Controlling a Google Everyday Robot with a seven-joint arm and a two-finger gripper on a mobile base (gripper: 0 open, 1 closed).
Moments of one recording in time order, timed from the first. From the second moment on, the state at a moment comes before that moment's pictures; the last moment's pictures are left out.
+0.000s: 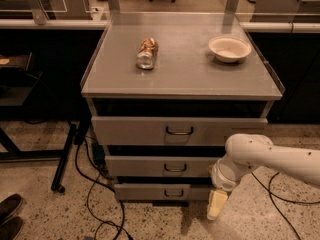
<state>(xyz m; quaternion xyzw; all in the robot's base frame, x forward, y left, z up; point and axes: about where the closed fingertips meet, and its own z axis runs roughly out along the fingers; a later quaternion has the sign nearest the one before) 0.478 -0.185 0.482 -0.63 0.76 0.12 0.08</state>
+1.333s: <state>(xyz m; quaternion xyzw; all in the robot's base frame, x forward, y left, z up) 0.534 -0.191 0.450 -0.57 0.81 0.07 0.14</state>
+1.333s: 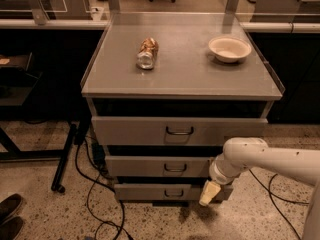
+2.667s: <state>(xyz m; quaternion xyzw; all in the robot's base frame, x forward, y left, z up) 0.566 -0.165 0.436 -0.57 0.79 0.08 0.18</state>
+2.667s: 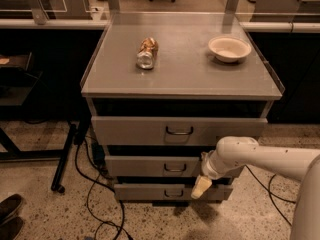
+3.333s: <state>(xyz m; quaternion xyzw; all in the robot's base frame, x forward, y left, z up) 0.554 -0.158 0.416 -0.59 0.79 0.09 0.16</state>
